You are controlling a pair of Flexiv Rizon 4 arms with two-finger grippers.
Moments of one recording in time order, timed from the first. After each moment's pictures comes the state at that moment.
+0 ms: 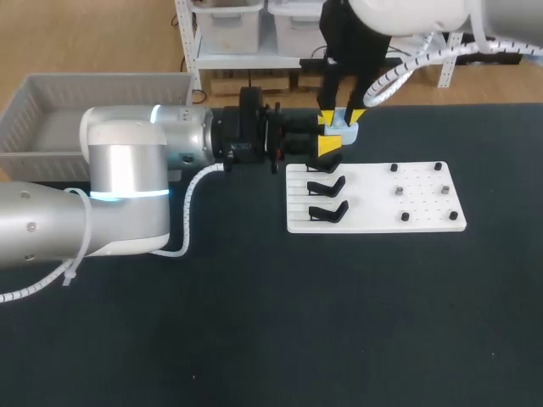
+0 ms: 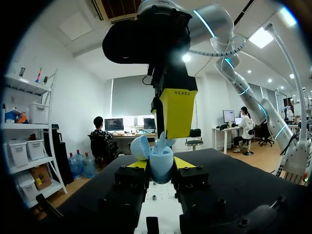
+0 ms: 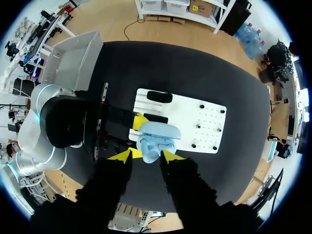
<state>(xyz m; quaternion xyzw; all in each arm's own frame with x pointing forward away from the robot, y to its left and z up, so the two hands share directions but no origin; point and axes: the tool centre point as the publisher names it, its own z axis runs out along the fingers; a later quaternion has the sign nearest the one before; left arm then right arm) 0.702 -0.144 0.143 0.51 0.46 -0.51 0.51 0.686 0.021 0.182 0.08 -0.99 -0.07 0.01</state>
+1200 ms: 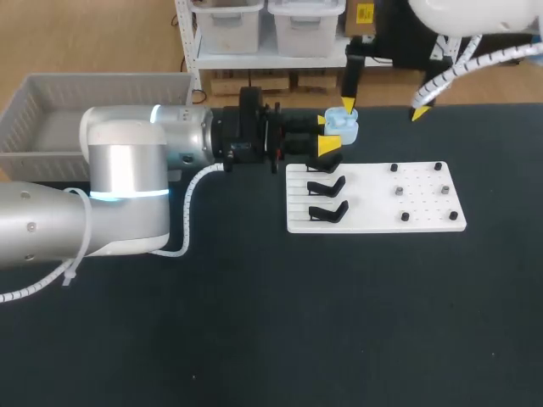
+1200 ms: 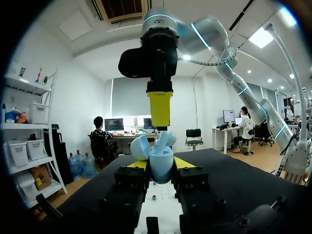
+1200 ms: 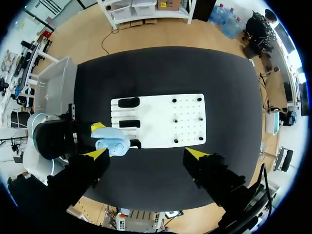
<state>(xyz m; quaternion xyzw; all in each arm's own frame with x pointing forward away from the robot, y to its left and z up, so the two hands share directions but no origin) 0.702 -0.144 0.143 0.51 0.46 -0.51 0.51 0.692 -0.039 0.187 -0.04 -1.00 -0.06 -0.01</state>
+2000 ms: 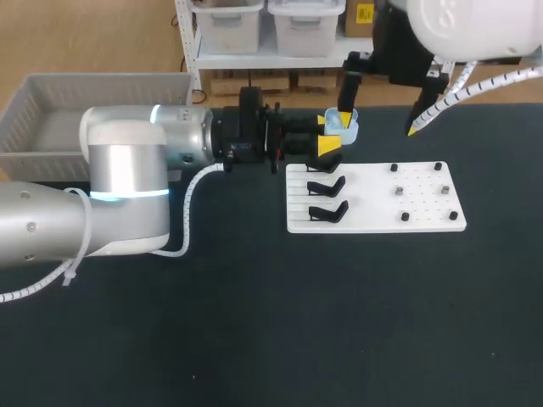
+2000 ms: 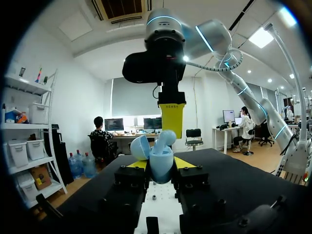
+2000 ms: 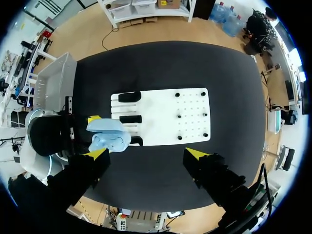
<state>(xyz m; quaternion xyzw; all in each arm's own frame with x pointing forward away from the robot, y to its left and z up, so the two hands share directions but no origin) 0.702 -0.144 0.143 0.51 0.46 -0.51 0.51 0.681 -0.032 0.173 -0.04 -1.00 -0.07 -0.01</state>
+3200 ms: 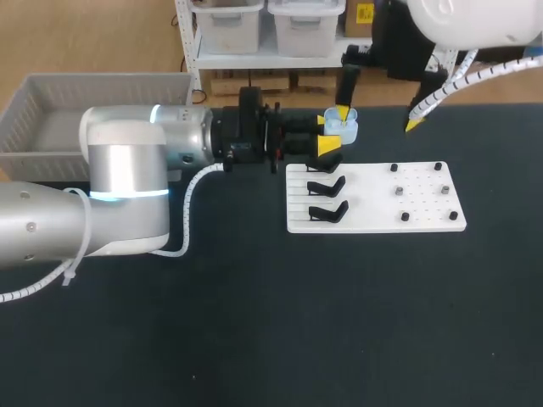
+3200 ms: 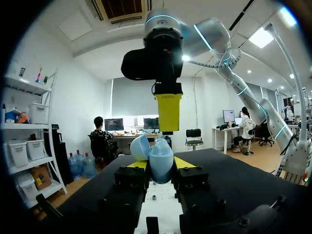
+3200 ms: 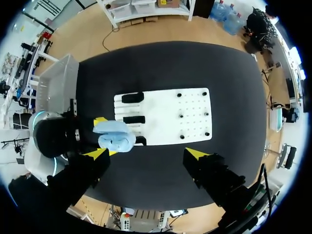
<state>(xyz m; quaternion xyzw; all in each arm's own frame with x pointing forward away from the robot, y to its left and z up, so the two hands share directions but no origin) 0.702 -0.144 0.143 0.51 0.46 -0.51 0.51 0.685 -0.028 0.183 -0.05 -1.00 -0.08 -0.01</state>
